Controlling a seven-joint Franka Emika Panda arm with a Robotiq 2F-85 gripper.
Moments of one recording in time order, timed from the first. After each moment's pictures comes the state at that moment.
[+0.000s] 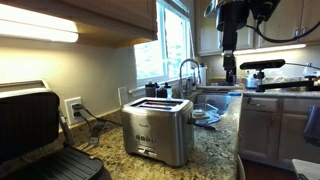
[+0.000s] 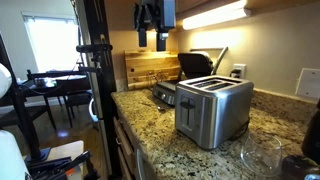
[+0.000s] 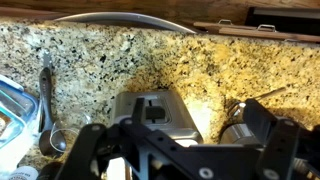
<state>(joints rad) 0.00 -0.66 -0.14 -2.38 0.06 1.77 -0.20</state>
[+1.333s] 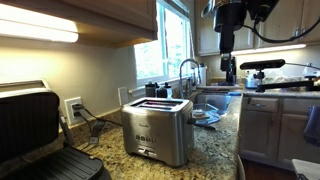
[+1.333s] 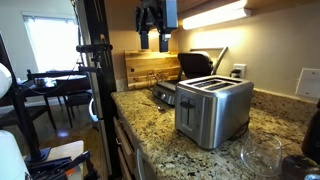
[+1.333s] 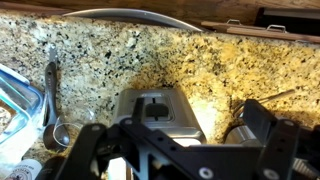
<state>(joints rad) -0.01 -0.65 -0.11 -2.39 0.03 1.80 -0.20</state>
